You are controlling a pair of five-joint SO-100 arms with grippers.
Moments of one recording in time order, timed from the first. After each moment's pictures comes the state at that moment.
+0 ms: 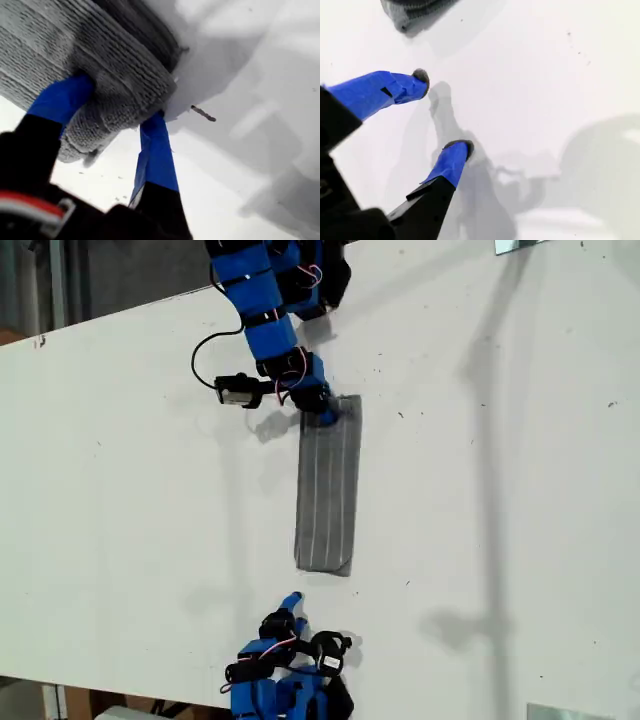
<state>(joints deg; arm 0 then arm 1) -24.4 133.4 155.5 57.5 -77.8 -4.7 105.1 140.0 54.6 88.9</state>
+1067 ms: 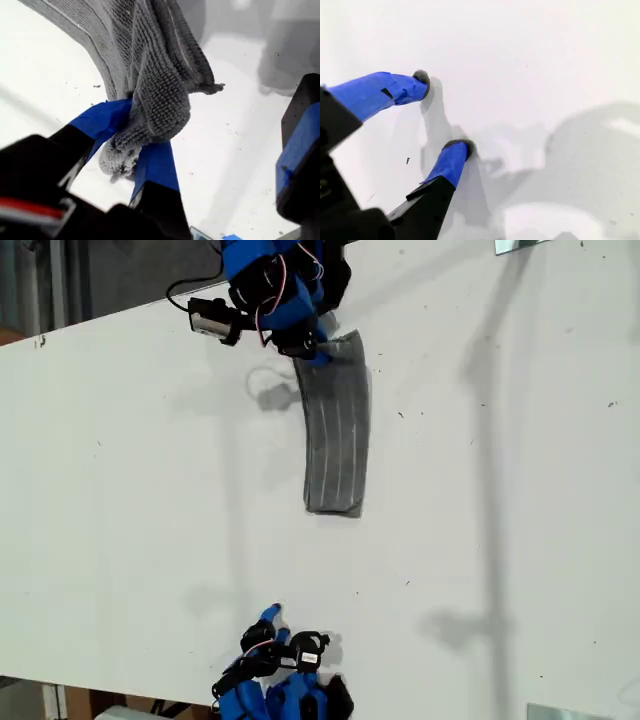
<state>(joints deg) -44.6 134.8 158.5 56.1 -66.3 -16.0 137.8 127.5 95.7 112.9</state>
